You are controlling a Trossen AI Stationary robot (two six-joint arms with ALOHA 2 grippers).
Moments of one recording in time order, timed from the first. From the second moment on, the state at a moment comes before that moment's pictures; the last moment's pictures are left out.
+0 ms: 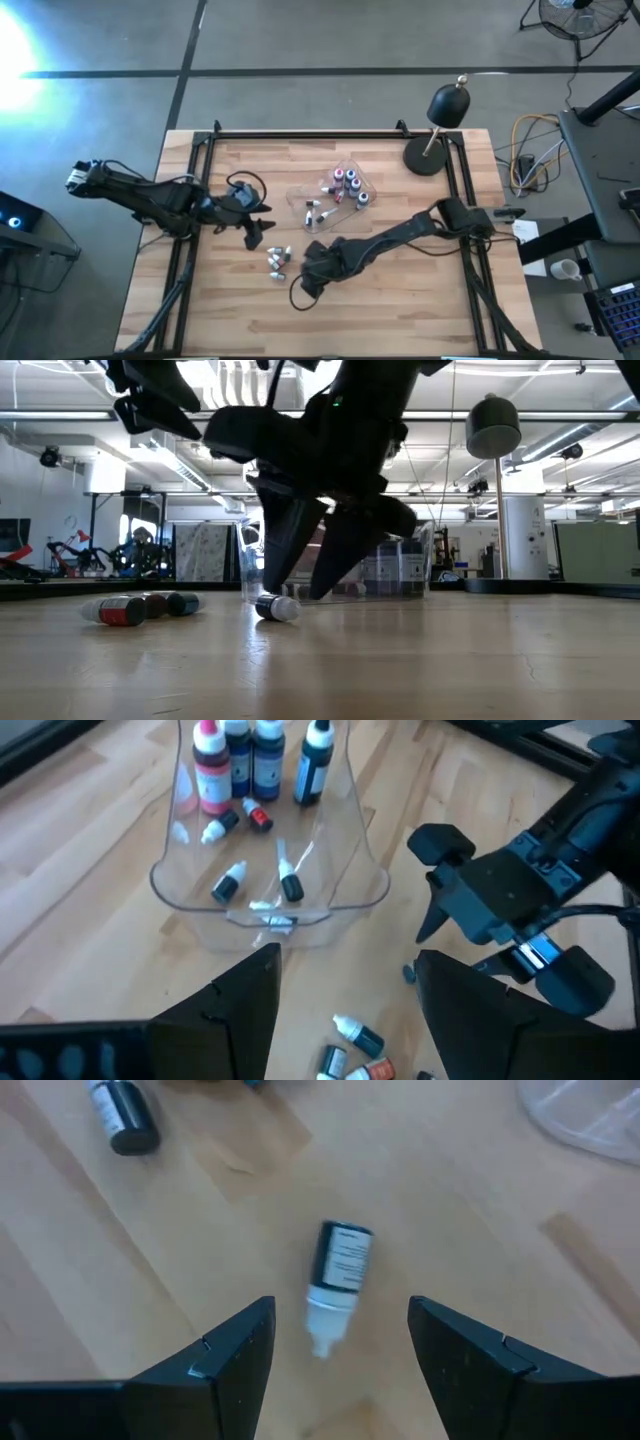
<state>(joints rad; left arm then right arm) -0.24 0.96 0.87 -0.59 -0.35 -0.60 0.31 2.23 1.70 -0.69 0.21 0.99</state>
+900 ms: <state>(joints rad) -0.25 0.96 0.85 -0.61 -0.30 -0.58 0.22 2.03 1.81 -0.85 0.29 0.82</state>
